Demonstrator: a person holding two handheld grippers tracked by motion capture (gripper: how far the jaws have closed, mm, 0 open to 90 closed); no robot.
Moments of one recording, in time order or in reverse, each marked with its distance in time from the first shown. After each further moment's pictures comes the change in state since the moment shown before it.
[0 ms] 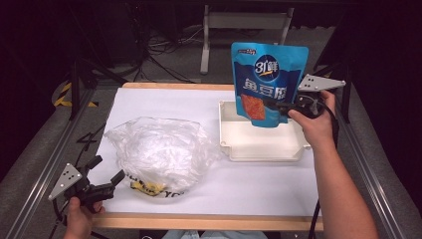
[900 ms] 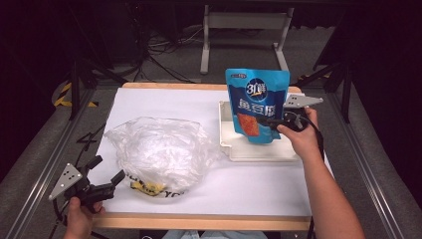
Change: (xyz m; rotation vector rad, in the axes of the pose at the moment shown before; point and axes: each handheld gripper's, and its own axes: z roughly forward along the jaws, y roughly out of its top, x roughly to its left) left arm 0.000 0.000 0.000 0.008 0.000 0.004; right arm -0.001 -0.064 0.034 0.098 0.016 0.068
